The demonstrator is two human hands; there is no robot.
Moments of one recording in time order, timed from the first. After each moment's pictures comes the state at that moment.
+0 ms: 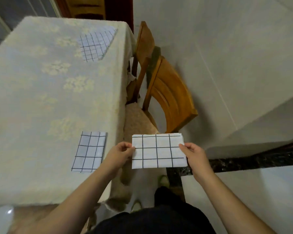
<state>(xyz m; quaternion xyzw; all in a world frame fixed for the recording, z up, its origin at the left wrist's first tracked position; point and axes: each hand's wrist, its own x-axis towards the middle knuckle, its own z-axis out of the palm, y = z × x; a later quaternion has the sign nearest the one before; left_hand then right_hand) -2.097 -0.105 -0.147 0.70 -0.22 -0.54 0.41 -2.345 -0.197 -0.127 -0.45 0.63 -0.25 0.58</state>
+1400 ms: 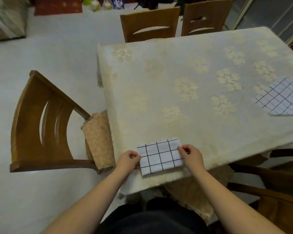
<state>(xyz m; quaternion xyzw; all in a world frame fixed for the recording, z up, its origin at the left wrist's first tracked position) -2.034 -0.013 -0.230 0.73 0.31 -0.20 0.57 -1.993 -0.265 -0.218 -0.88 0.15 0.15 0.42</state>
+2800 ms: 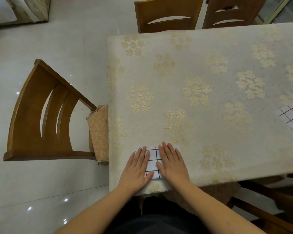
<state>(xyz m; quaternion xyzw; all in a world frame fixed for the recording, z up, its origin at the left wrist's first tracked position) -2.053 -0.064 -0.274 0.98 -0.05 -0.12 0.12 -1.984 -0.247 -0.274 -0.96 -0.25 0.13 0.07</state>
